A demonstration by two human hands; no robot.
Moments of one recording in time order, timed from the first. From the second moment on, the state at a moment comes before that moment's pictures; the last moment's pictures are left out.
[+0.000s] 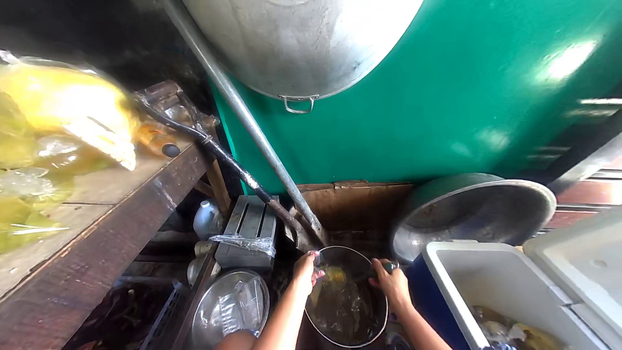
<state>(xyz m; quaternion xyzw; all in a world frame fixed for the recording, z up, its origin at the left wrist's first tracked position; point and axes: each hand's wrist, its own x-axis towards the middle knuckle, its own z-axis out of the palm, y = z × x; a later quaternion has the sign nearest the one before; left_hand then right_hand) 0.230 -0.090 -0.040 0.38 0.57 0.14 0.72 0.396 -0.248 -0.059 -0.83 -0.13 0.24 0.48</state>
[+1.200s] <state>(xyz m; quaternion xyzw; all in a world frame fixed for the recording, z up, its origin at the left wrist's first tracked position) 0.246 -0.097 -0.041 0.43 0.53 0.17 0.71 0.383 -0.224 -0.131 -0.81 -0.50 0.29 0.13</state>
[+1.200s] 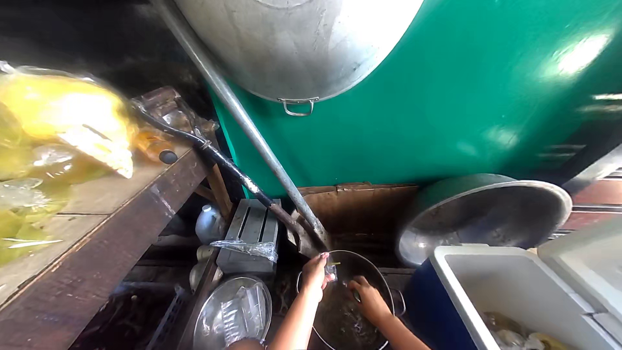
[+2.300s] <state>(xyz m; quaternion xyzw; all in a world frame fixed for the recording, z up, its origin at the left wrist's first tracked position) 0.248 -0.108 -0.032 0.38 0.58 0.15 0.71 0.331 -0.187 0.152 -0.80 -0.55 0.14 0.19</state>
